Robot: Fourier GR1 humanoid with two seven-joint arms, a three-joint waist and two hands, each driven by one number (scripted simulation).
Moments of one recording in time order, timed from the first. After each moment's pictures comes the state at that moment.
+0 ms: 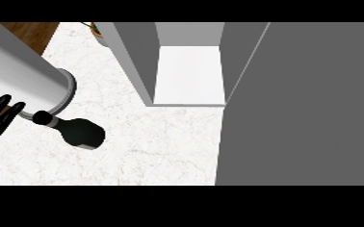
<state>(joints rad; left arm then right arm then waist) 0.15 0.48 0.26 -1.92 0.89 -0.61 0.06 0.10 -0.12 0.11 -2.36 -0.11 0.12 0.23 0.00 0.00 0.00</state>
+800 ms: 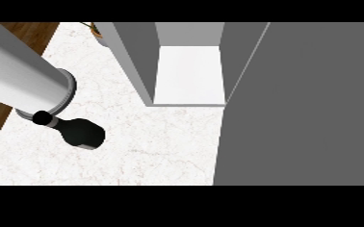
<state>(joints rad) 0.23 0.67 0.44 -1.98 1.31 -0.59 0.30 -0.21 -0.17 0.08 -2.47 -0.14 -0.02 0.68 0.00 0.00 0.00</state>
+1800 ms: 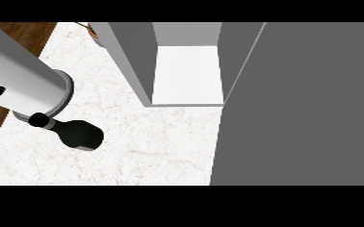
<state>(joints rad) 0.05 0.52 0.38 -1.85 1.03 -0.54 0.32 -0.47 -0.22 0.03 -2.49 -0.11 -0.11 0.95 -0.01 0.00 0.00</state>
